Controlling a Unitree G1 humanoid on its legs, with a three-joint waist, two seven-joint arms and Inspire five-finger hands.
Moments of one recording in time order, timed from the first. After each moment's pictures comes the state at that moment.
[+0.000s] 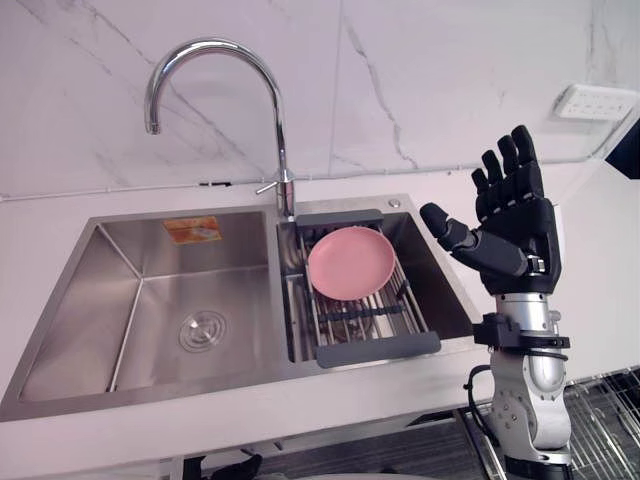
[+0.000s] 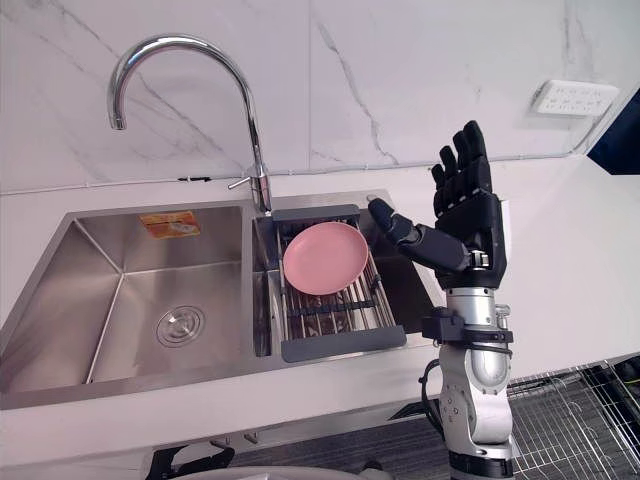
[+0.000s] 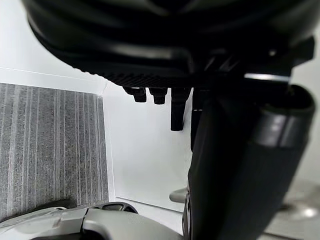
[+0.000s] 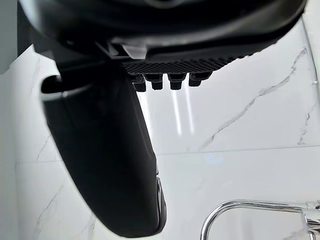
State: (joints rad) left arm 0.44 0.10 0.04 0.72 0.05 -0.21 0.28; right arm 0.07 -0.15 -0.13 -0.37 0.44 -0.20 0.09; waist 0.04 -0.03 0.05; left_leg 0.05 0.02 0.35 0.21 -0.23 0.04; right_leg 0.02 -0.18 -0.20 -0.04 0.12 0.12
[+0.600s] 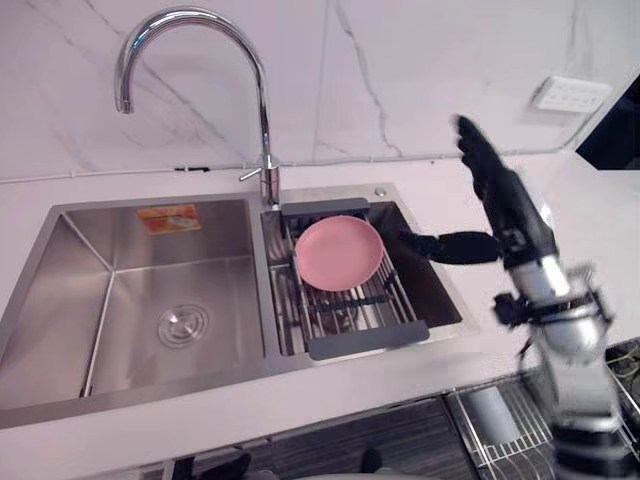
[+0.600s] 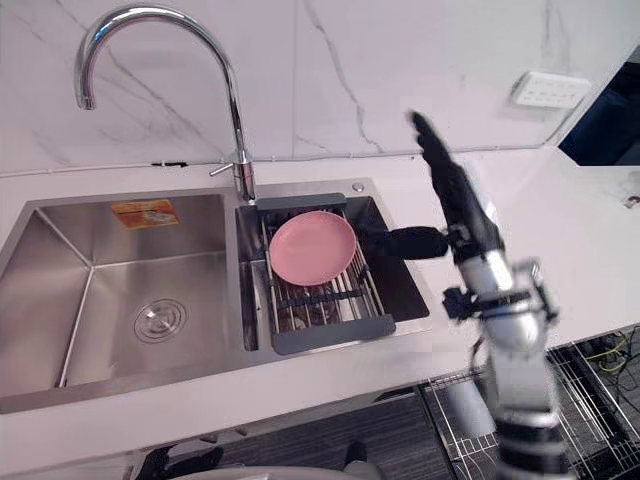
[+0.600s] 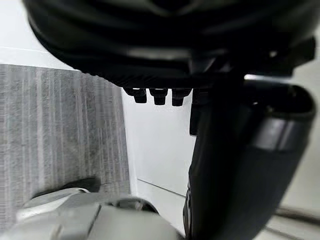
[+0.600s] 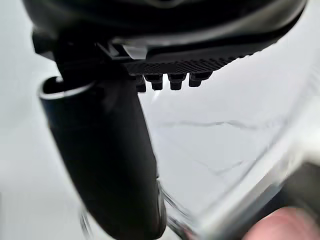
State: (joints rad) left arm 0.30 0.18 0.18 0.97 -0.04 -0.19 0.09; right arm -0.23 -0.64 -0.11 -0.37 -0.32 -0.14 0.35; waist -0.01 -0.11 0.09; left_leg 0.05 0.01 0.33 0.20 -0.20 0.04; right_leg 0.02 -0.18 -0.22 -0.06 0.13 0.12
